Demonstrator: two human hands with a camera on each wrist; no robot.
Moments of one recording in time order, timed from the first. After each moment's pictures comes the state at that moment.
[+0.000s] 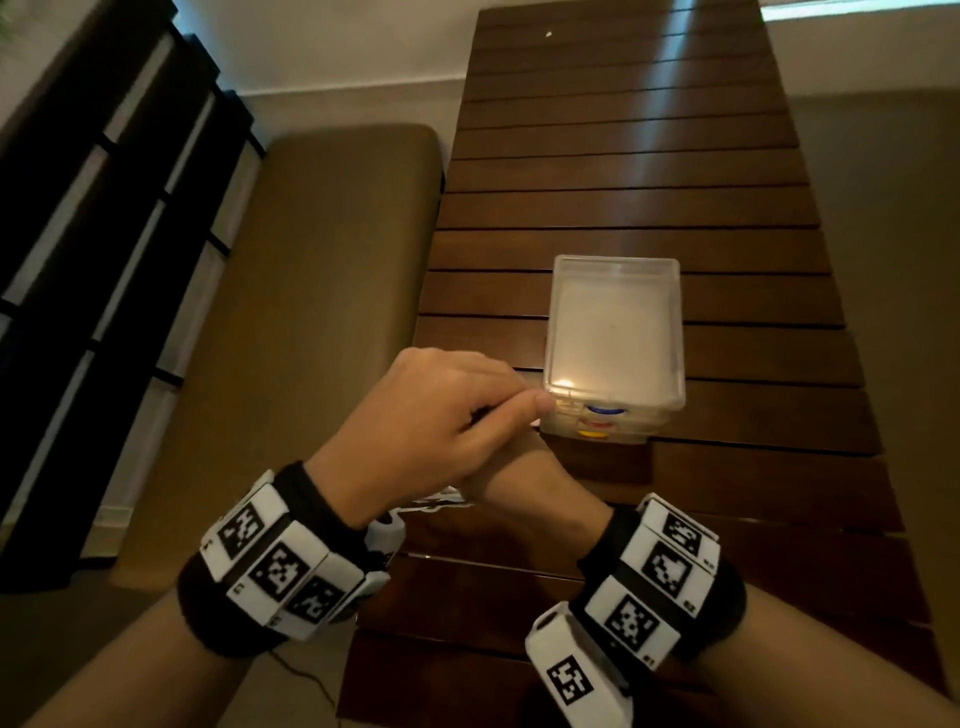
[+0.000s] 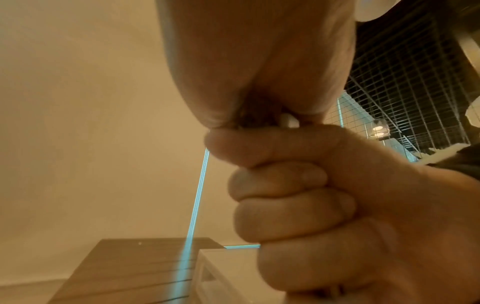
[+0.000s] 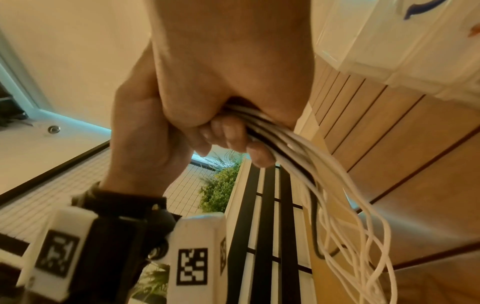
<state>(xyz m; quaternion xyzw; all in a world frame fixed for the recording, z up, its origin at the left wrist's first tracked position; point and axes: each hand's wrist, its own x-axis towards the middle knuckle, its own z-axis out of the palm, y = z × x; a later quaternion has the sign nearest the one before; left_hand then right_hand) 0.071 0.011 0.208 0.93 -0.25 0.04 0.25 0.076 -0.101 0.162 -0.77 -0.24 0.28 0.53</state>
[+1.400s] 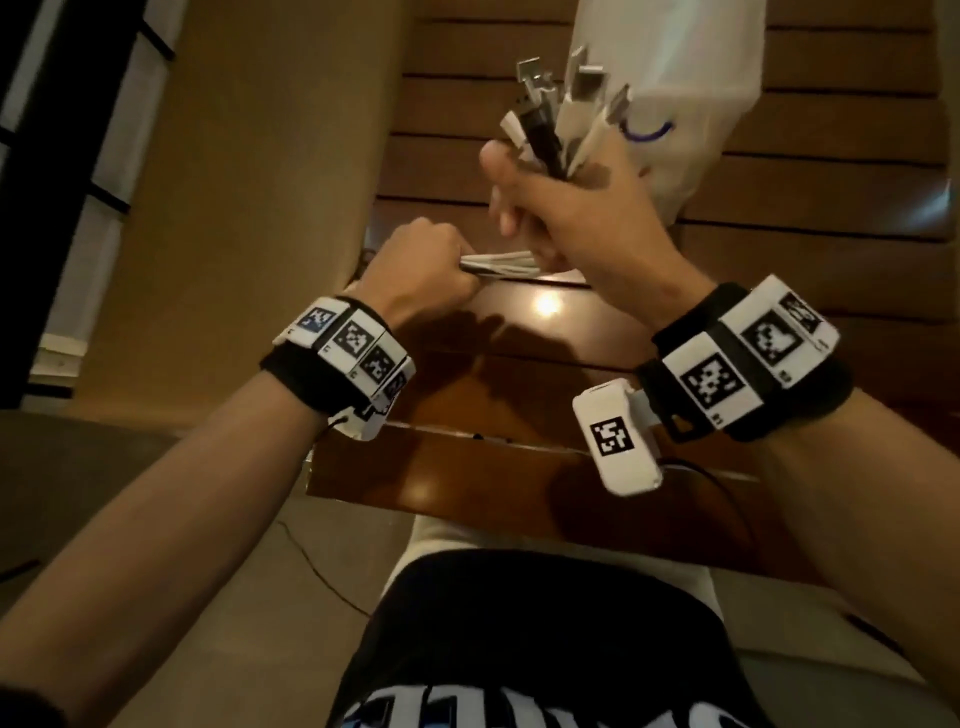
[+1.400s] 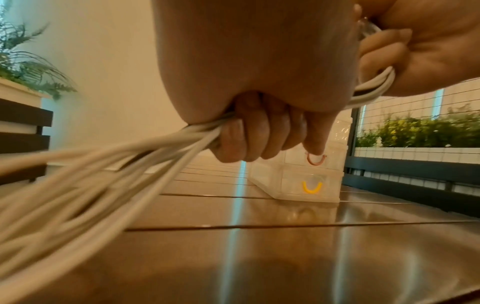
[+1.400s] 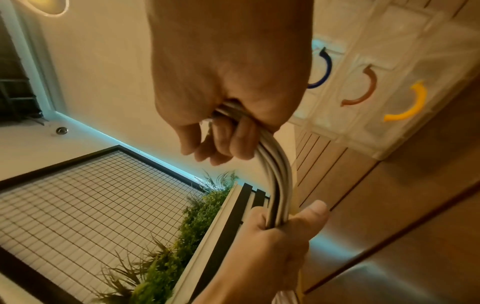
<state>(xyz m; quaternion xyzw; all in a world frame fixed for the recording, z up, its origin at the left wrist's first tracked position) 0.004 0.016 0.031 0.97 0.01 -0.16 0.18 0.034 -0.148 0.076 -0.69 -0.19 0.17 0.68</state>
